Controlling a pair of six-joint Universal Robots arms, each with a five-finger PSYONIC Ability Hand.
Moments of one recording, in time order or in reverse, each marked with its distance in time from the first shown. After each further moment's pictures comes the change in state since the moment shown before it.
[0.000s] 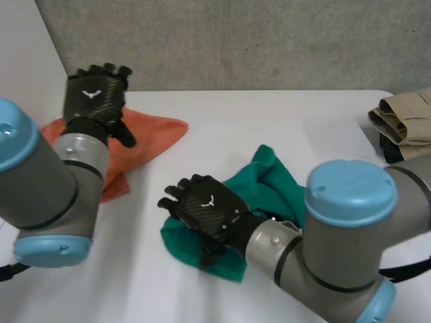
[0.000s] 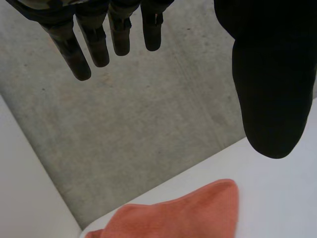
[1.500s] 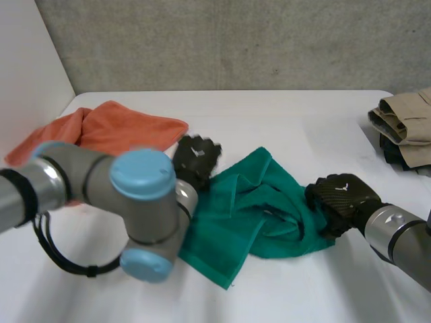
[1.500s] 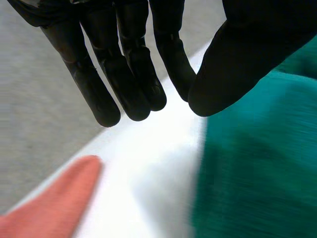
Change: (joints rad) left arm -0.229 -0.487 0.307 -0.059 0.087 0.127; right arm -0.526 -0.195 0.289 0.127 0.087 -0.148; left_hand 0.955 0.991 0.980 0.991 0.937; right_hand 0.487 0.579 0.580 0.563 0.541
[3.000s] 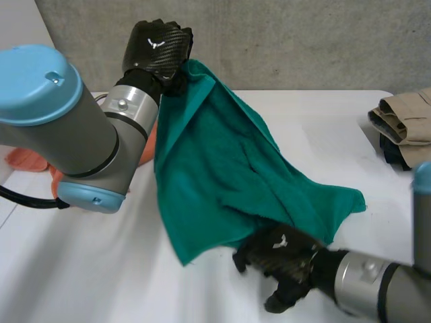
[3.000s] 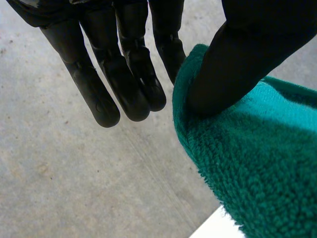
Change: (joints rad) left arm 0.126 0.281 0.080 0.035 0.137 -0.041; right arm 0.180 -0.068 0.023 0.277 -0.309 -0.096; left_hand -0.017 0.002 0.000 0.004 -0.008; right_hand 0.075 0.116 0.125 0.125 0.158
